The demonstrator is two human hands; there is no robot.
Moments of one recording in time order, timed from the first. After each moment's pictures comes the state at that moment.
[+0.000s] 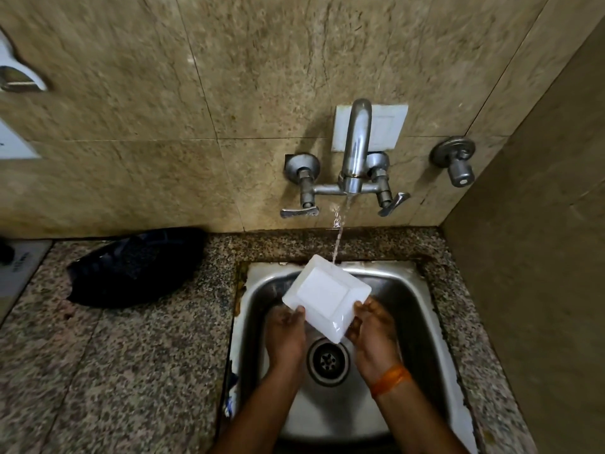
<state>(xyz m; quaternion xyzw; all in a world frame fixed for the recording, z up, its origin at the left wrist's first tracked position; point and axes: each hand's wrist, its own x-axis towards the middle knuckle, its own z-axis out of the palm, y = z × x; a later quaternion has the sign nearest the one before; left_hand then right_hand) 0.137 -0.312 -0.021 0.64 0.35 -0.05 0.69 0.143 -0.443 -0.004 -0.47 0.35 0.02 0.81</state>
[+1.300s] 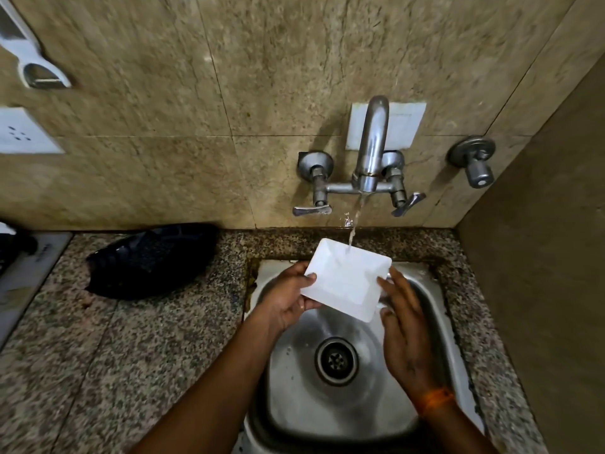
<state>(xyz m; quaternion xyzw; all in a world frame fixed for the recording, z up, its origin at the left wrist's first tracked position) 0.211 -0.280 0.012 0.53 0.23 -0.25 0.78 0.121 -0.490 0.014 -0.84 0.00 -0.12 0.53</state>
